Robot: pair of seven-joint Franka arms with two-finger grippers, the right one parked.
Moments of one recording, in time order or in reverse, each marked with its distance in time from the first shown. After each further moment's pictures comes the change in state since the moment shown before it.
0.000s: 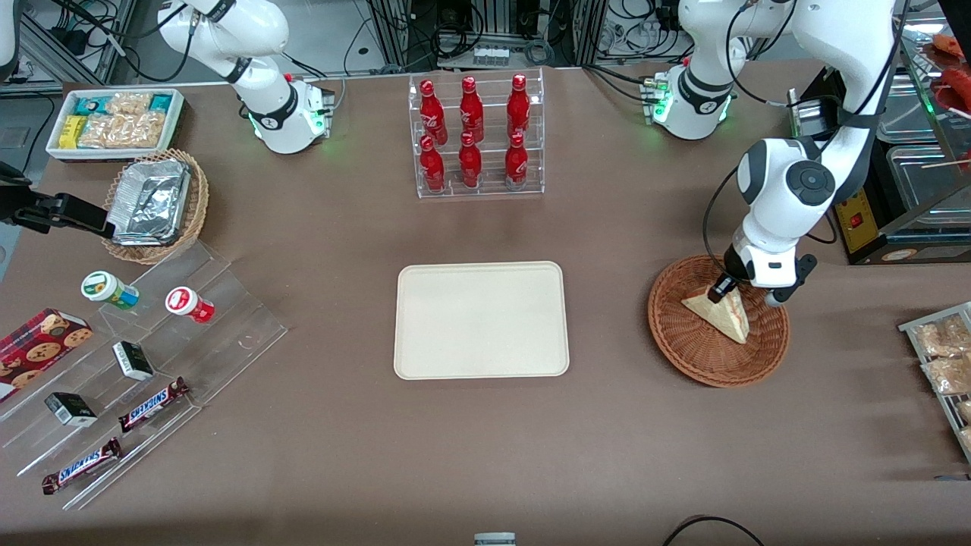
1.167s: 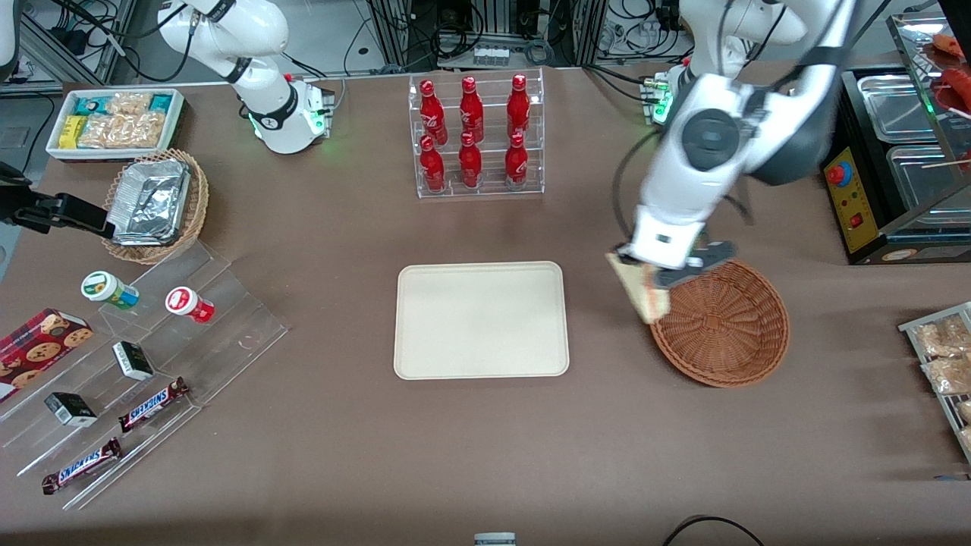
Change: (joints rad) arm -0.417 0.028 -0.035 0.598 0.001 -0.754 -0.001
